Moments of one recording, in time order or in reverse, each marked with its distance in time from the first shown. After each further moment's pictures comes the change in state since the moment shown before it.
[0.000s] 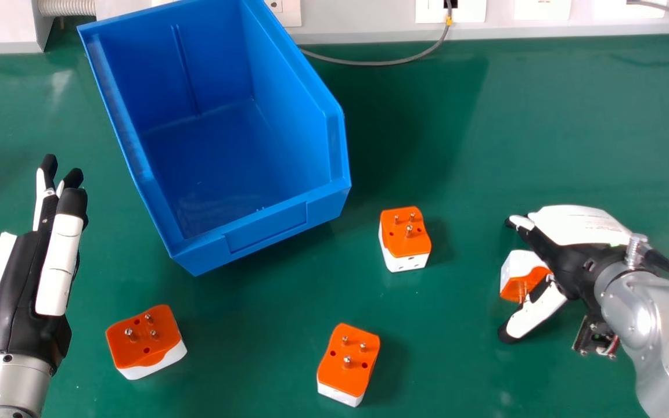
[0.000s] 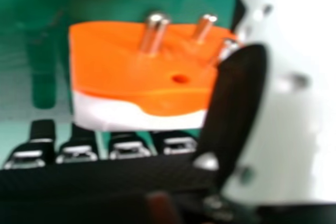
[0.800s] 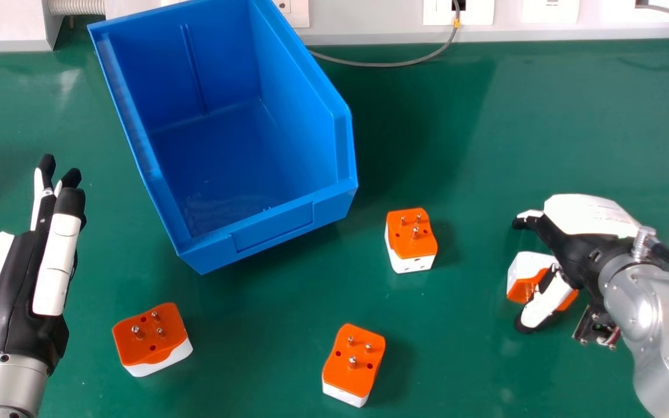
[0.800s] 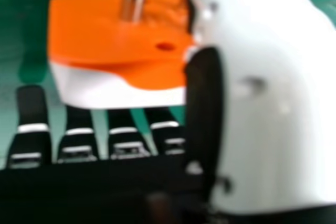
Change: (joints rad) left arm 0.004 0.001 0.008 -0.017 0.000 0.012 -0.007; right arm -0.013 0.018 -0.022 -0.002 -0.003 0.058 -0.012
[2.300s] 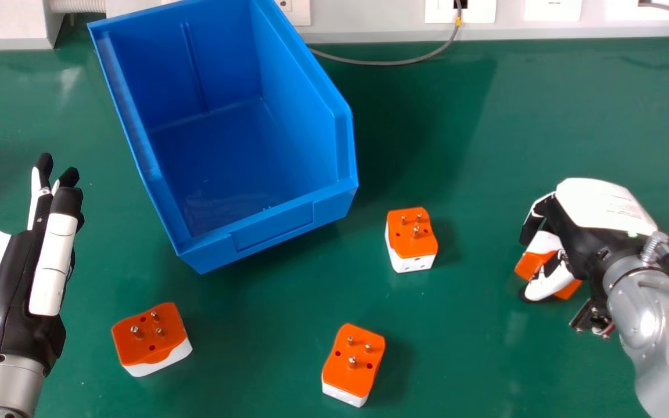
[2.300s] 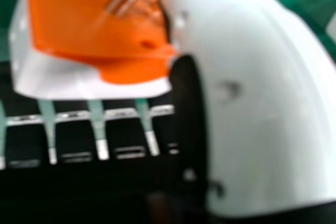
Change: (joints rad) left arm 0.004 0.001 0.008 -0.010 -0.003 0.012 -0.011; right arm 0.017 0.060 -0.073 0.105 0.069 -0.089 -0.258
